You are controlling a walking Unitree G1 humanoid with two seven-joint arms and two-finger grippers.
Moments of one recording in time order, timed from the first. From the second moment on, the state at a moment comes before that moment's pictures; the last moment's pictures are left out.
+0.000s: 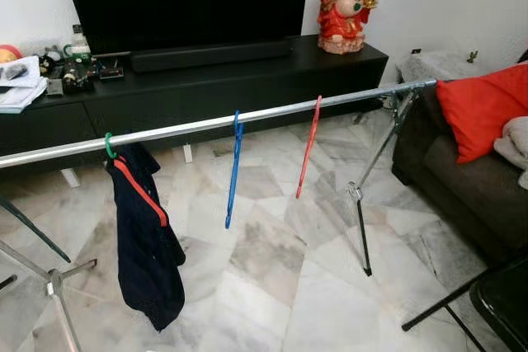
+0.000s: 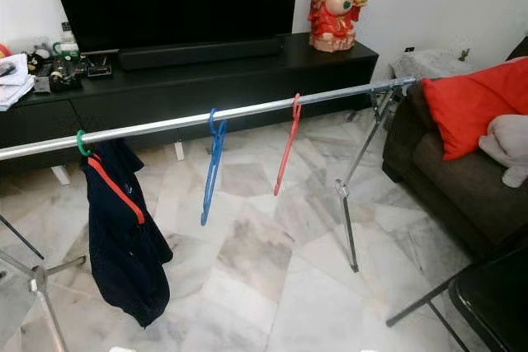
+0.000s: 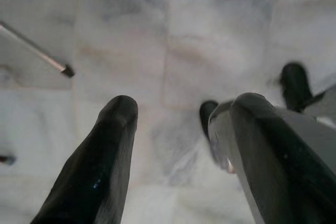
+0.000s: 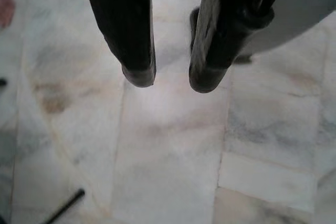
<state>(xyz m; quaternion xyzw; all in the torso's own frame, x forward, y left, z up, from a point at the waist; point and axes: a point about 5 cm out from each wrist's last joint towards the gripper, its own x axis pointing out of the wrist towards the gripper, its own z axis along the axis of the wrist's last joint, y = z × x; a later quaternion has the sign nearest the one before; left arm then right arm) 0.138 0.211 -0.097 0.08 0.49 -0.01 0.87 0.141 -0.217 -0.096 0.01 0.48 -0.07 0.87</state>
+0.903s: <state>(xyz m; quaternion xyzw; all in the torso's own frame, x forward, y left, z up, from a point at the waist) 0.147 0.211 -0.093 0.09 0.47 -0.03 0.88 0.130 -0.216 -0.099 0.01 0.49 -0.07 0.87</state>
